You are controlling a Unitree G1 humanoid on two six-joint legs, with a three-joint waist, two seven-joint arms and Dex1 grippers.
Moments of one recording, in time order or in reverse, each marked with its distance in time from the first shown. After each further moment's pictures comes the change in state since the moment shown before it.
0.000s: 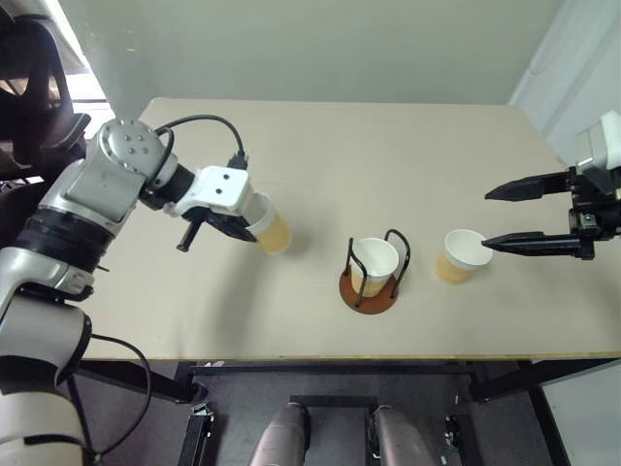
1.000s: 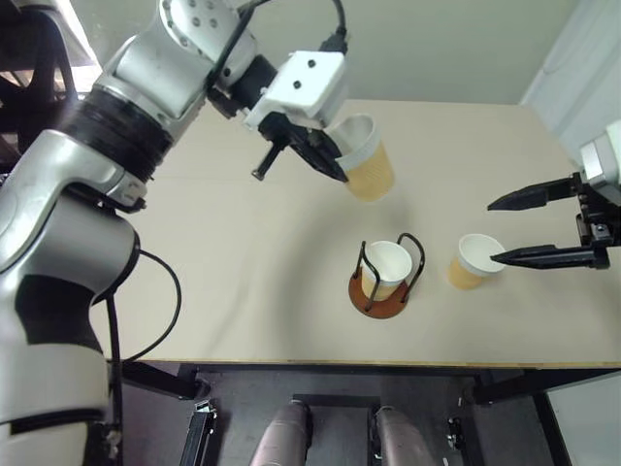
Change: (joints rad) left arm -0.506 -0.240 -0.314 0.172 -0.362 -0.101 0.000; right arm -0.001 -0.055 0.004 -0.003 0.009 -0.009 0.083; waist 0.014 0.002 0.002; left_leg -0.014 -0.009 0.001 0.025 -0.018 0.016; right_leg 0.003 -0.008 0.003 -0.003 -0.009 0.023
